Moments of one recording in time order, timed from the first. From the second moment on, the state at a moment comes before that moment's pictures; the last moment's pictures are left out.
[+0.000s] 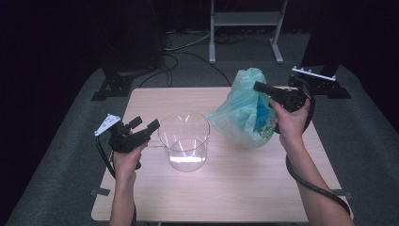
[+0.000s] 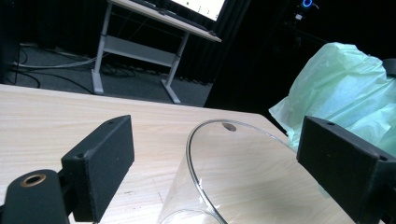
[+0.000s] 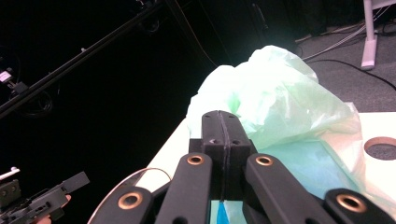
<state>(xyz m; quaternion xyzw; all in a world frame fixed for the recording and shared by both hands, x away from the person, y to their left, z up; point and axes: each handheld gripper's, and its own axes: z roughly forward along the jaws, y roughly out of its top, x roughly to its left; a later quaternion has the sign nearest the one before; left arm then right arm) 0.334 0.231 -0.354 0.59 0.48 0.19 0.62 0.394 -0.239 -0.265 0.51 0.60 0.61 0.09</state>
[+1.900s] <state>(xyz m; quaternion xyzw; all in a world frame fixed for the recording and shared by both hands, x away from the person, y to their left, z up) 0.336 0.222 -0.356 0.59 0.48 0.18 0.62 0.425 -0.216 -0.376 0.56 0.64 0.53 0.02</state>
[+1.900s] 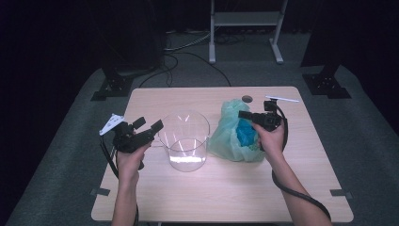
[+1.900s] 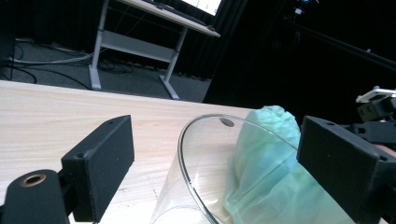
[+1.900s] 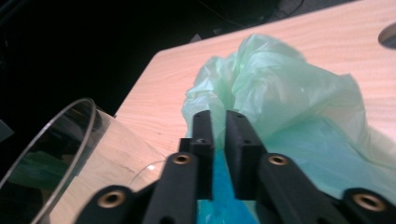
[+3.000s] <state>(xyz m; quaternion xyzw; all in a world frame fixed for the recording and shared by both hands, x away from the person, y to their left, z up) 0.338 0.215 -0.359 0.60 0.48 0.18 0.61 0.384 -0.270 -0.358 0.53 0.64 0.55 0.09</state>
